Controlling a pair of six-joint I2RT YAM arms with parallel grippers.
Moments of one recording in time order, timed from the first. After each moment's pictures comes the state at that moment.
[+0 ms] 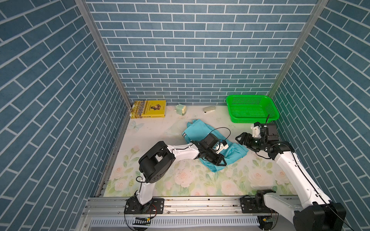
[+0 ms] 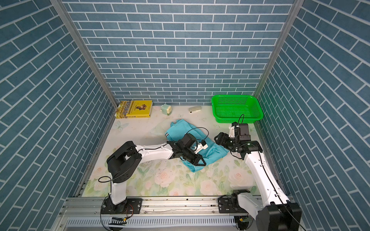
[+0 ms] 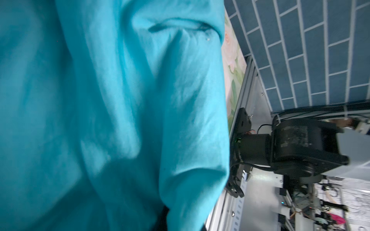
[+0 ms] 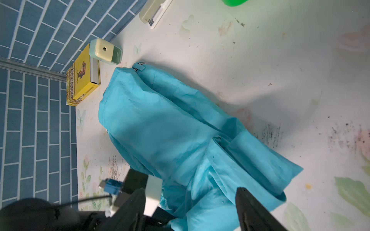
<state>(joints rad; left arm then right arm) -0.92 1.96 1.24 -0.13 0.72 -0.47 0.15 1.05 0.90 -0.73 -0.35 0.52</state>
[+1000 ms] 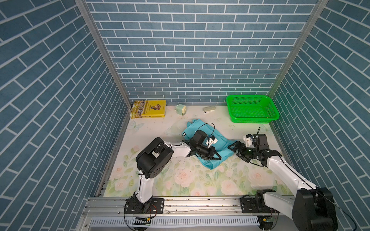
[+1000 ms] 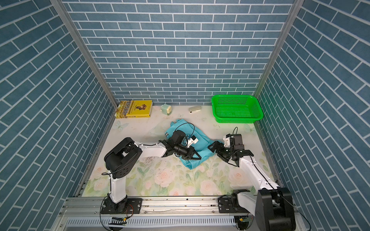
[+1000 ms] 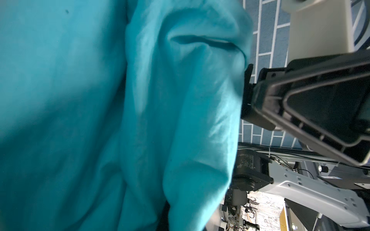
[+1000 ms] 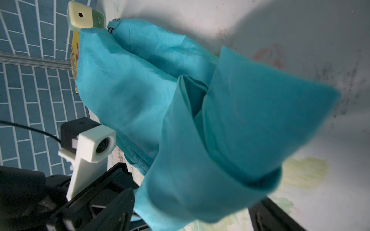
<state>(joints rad) -0.79 1.97 1.09 0.14 0.87 -0.75 0.15 1.16 0.60 -0.37 -0.54 0.67</state>
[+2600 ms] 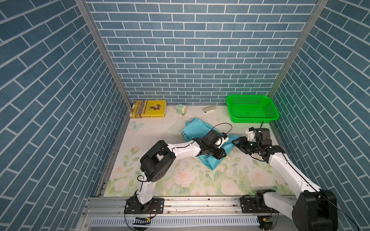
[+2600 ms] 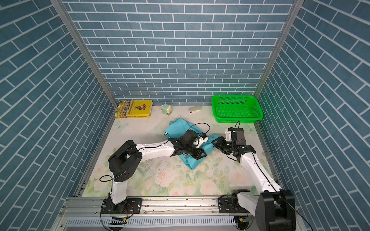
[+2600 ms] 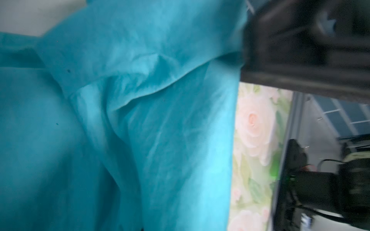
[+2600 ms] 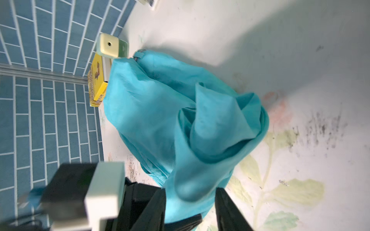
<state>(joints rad) -0.90 1.98 1.33 -0.14 0.49 -0.36 0.15 1.10 0.75 -0.45 -0.49 0.66</state>
